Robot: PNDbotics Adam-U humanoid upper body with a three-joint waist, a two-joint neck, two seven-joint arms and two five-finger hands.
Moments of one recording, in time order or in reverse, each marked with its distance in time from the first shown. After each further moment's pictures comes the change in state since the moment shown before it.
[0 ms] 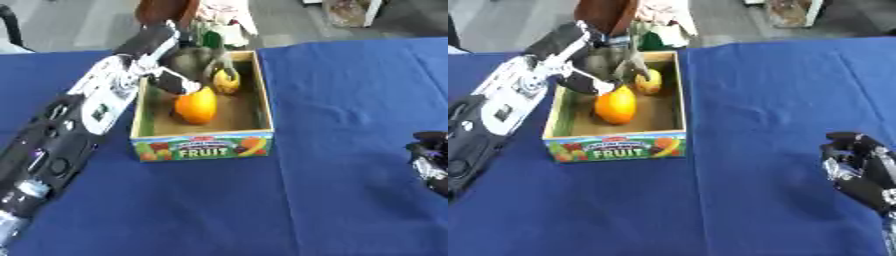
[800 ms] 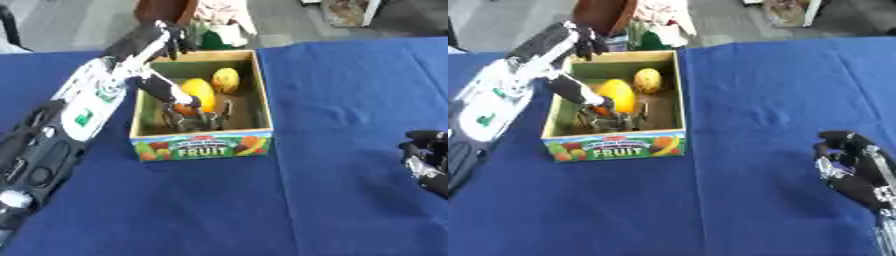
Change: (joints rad) left arm 0.099 0.101 0.080 -0.232 0.182 0.033 0.007; right arm 0.001 0.000 -0.002 0.000 0.000 -0.002 -0.002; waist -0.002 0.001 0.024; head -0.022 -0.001
